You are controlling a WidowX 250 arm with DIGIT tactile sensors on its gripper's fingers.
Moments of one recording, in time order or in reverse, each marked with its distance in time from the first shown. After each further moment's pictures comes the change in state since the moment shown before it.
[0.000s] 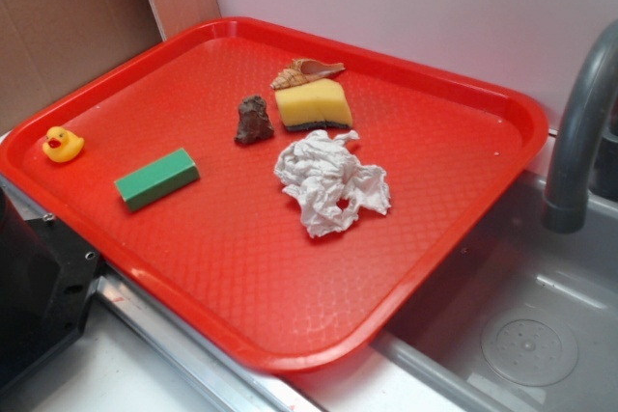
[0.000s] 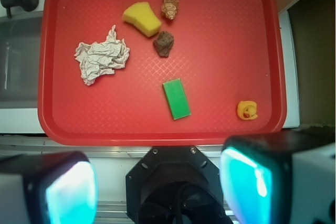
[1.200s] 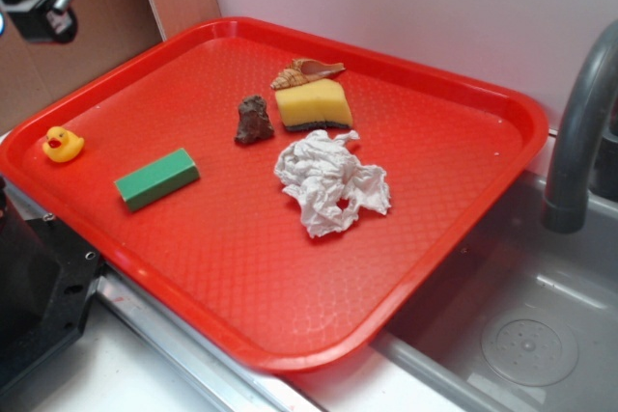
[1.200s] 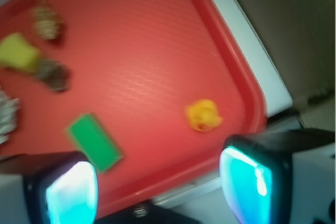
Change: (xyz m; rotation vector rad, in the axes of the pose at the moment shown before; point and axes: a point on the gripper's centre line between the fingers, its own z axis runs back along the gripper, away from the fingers) arm -0.012 0.124 -0.102 0.034 -0.094 0.466
